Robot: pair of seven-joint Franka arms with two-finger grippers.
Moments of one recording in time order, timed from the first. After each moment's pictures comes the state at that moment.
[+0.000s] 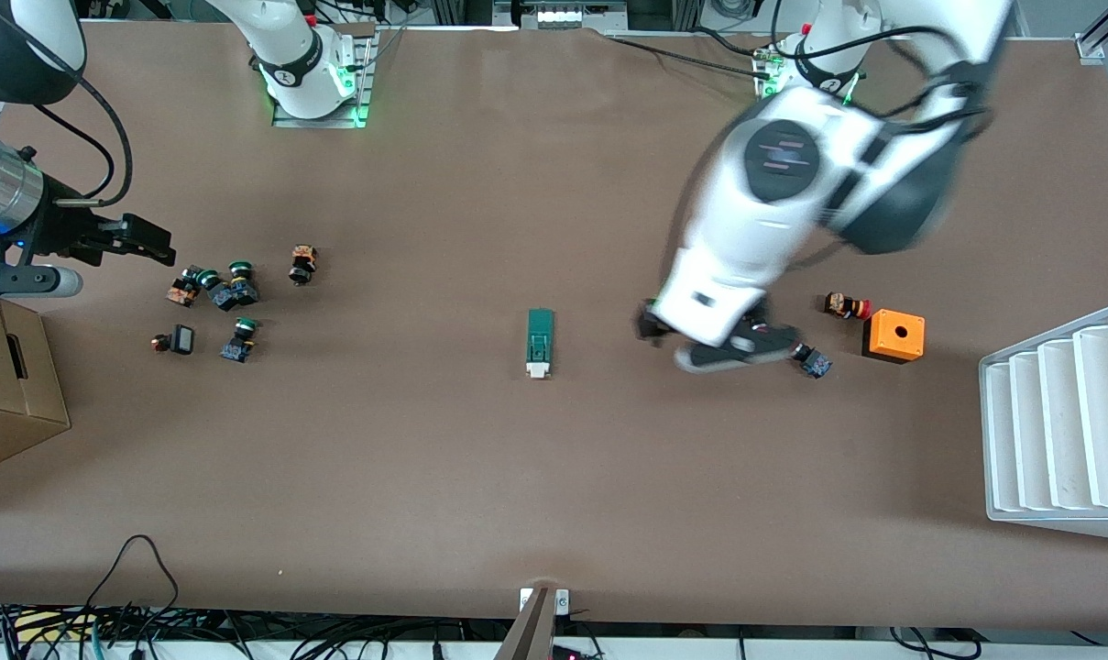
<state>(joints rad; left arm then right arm) -0.16 0.47 -0.34 -1.31 0.16 1.82 -0.67 0.10 0.09 -0.08 -1.63 0.02 1.65 0.01</state>
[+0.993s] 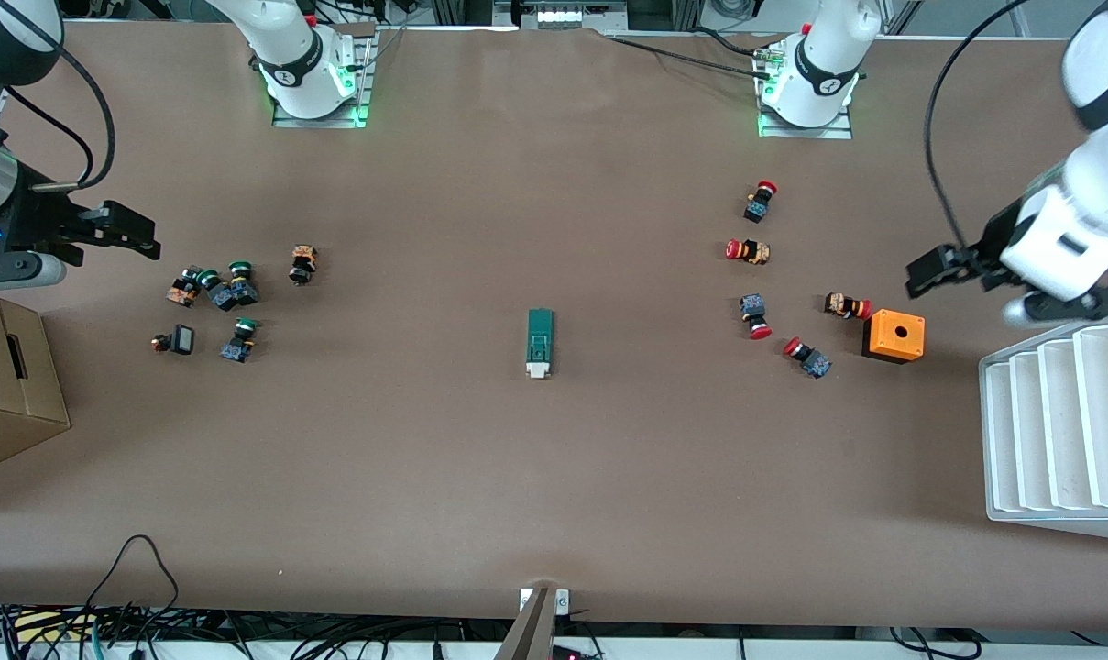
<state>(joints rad) -0.17 0.09 0.13 -1.58 -0.04 1.66 -0.16 0.10 0.09 -0.09 -1.57 0.02 1.62 -0.08</state>
